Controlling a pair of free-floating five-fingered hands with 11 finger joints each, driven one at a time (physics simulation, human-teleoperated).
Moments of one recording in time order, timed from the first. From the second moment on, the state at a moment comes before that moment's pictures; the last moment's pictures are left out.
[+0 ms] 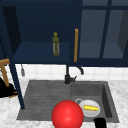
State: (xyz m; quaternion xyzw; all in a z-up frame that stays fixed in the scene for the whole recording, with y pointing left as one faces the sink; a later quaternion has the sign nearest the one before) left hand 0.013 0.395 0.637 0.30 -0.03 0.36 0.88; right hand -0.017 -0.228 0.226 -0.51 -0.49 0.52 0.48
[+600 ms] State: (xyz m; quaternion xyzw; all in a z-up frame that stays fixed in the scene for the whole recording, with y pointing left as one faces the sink) left hand 0.002 0.438 0.637 0.30 -0.05 0.33 0.89; right hand -0.017 -0.228 0.226 -0.51 -0.49 0.52 0.48
